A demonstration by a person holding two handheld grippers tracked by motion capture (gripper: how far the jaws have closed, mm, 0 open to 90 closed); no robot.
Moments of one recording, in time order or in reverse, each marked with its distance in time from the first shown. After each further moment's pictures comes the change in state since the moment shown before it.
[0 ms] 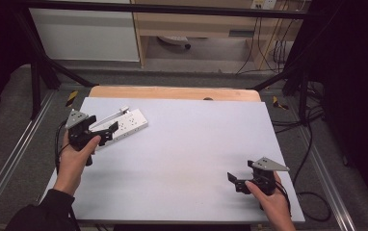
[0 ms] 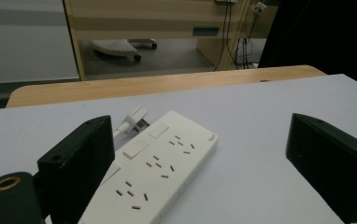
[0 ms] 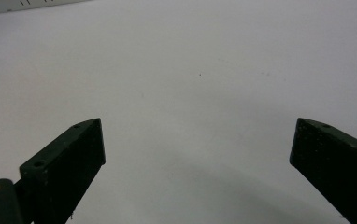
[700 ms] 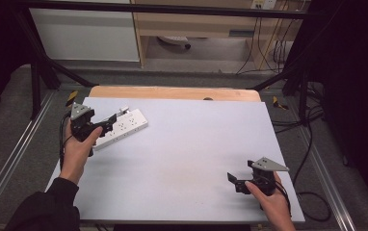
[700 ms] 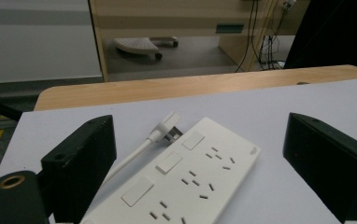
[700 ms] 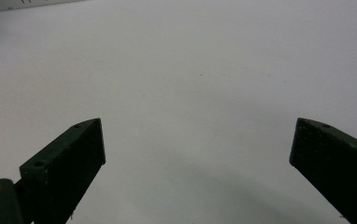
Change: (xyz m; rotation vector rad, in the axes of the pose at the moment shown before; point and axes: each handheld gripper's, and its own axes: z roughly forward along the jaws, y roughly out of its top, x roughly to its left) left arm 0.023 0.001 0.033 0.015 0.097 0.010; right arm 0.001 0.001 -0.001 0.002 -0.001 -0.010
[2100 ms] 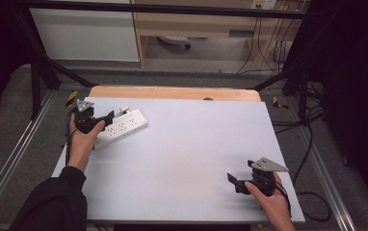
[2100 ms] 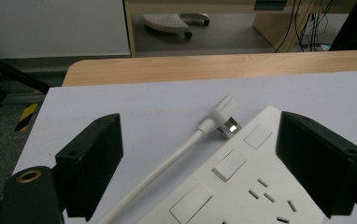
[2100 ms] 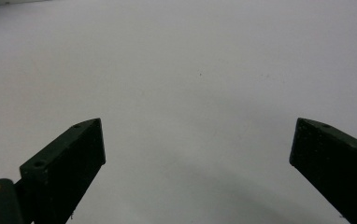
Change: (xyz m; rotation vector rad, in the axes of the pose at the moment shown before) left arm 0.028 -0.013 0.049 0.086 0.113 -0.028; right arm 0.001 0.000 -0.001 0.002 -0.011 -0.024
